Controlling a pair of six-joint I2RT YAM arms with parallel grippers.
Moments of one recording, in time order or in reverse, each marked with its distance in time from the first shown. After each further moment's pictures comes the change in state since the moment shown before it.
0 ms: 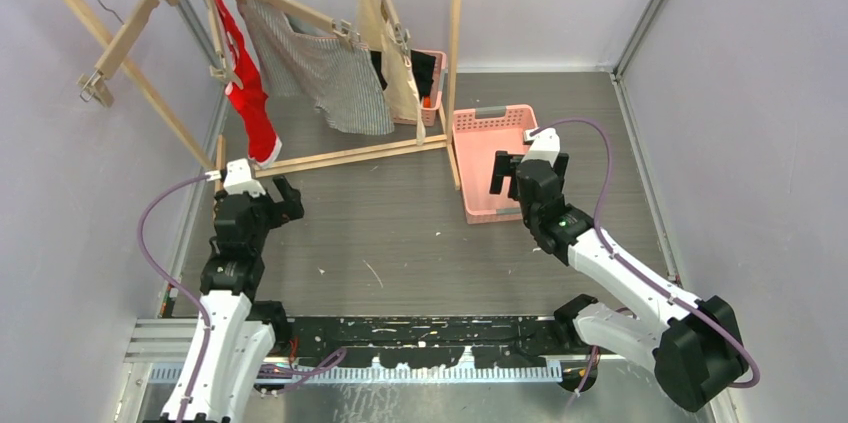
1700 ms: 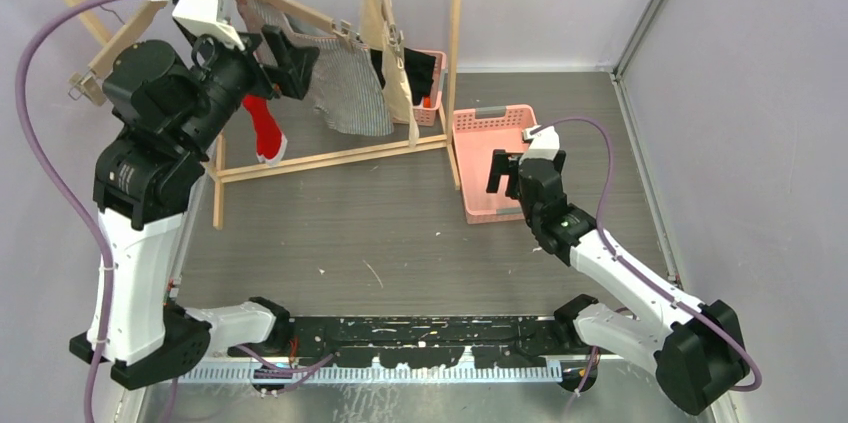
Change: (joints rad) left arm -0.460 0.627 1.564 -0.526 0.045 0.138; right arm 0.000 -0.018 0.010 0.008 -0.066 0.003
